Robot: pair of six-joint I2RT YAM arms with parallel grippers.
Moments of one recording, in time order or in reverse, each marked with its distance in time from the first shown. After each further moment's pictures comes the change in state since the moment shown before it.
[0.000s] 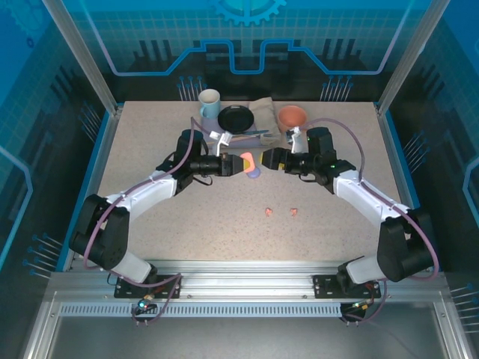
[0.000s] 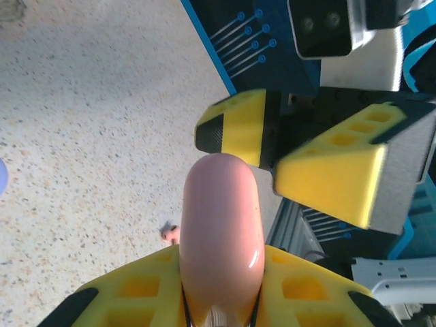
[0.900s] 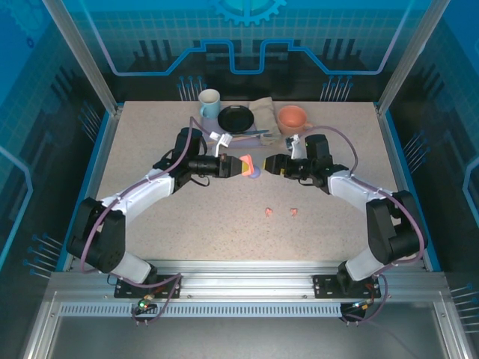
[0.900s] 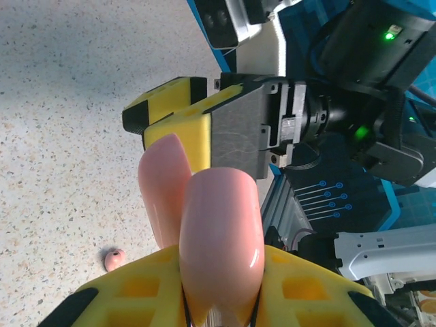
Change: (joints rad) left arm 0.007 -0.029 0.030 -0.121 0.044 0.037; right arm -0.055 0.129 -0.088 0.126 -0.003 -0.006
